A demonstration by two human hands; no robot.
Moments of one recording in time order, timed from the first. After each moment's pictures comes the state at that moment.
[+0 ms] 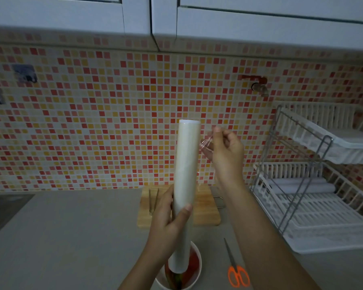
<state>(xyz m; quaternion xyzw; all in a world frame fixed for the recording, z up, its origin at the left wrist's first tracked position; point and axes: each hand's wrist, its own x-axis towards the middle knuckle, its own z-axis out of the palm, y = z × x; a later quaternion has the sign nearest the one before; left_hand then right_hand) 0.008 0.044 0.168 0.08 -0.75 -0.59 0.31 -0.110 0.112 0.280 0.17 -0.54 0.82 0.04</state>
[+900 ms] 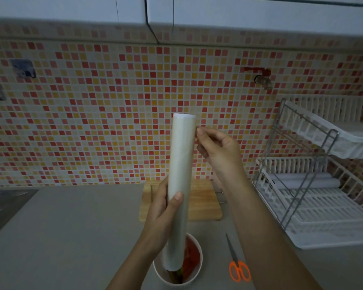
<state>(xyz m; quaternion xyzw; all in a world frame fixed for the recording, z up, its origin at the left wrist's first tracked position) 0.005 0.030 0.165 0.07 -0.72 -0.64 0.26 -0.109 0.119 0.271 0.26 -0.55 0.79 -0.07</state>
